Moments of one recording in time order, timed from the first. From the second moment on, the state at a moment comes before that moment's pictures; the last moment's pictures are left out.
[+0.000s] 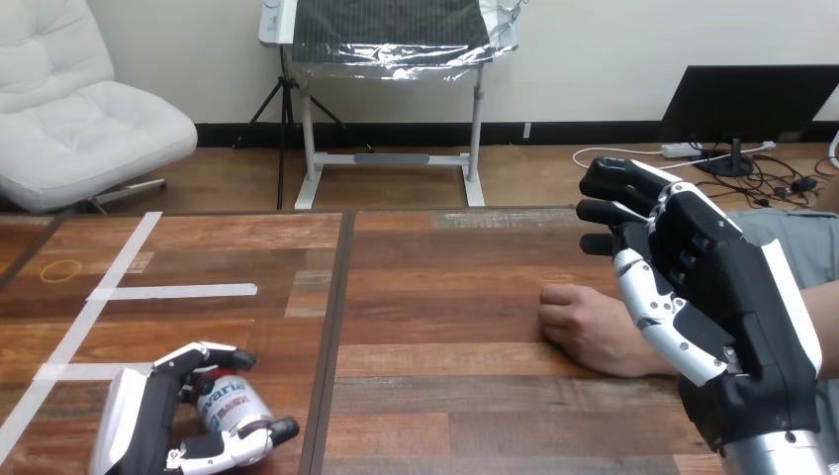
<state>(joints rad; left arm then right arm) 0.09 0.36 -0.02 0.68 0.33 -0.73 0.34 0.38 -0.09 0.00 -0.67 0.08 0.02 0.11</state>
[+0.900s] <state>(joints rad) 0.09 0.29 -0.01 0.53 0.25 -0.77 0.24 0.38 -0.08 0.00 -0.67 0.08 0.02 0.11</state>
